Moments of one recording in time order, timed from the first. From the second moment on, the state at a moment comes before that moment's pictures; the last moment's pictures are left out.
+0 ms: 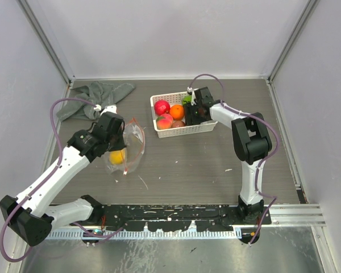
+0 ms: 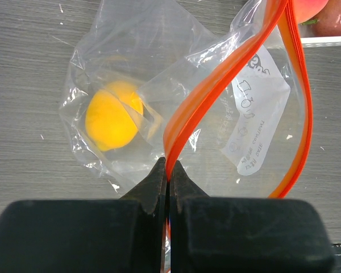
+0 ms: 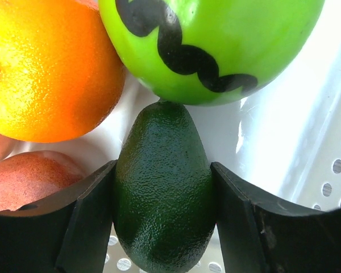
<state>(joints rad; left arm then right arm) -0.57 1.09 1.09 -0.89 -0.32 -0.61 0.36 2.06 1.44 -0.32 -0.10 0.08</state>
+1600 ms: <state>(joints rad) -0.57 1.09 1.09 -0.88 -0.24 -0.61 0.80 1.44 1.19 -0.09 -0.08 0.28</state>
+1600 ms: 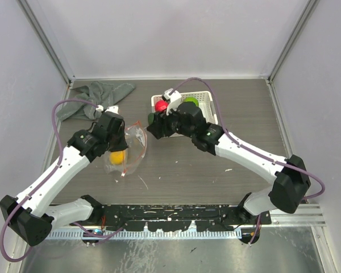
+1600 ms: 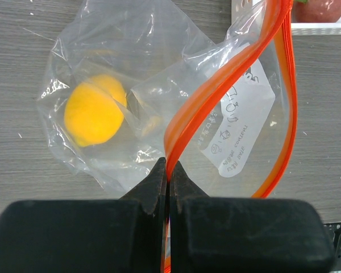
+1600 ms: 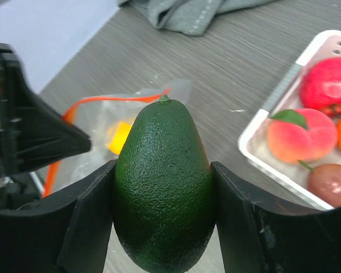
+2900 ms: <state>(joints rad) -0.57 1.04 1.07 -0.80 -0.10 -0.70 0.90 1.56 0.96 0.46 -0.07 0.69</state>
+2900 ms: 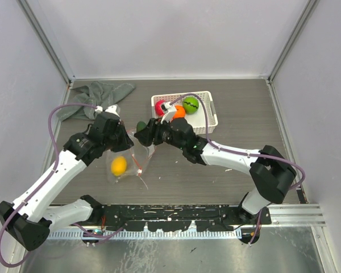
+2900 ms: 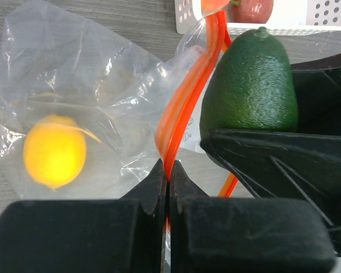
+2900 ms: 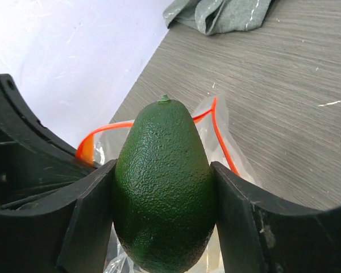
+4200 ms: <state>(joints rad) -0.57 1.04 1.05 -0.80 -0.16 -0.70 0.91 1.51 0.98 0.30 -0.14 0.50</state>
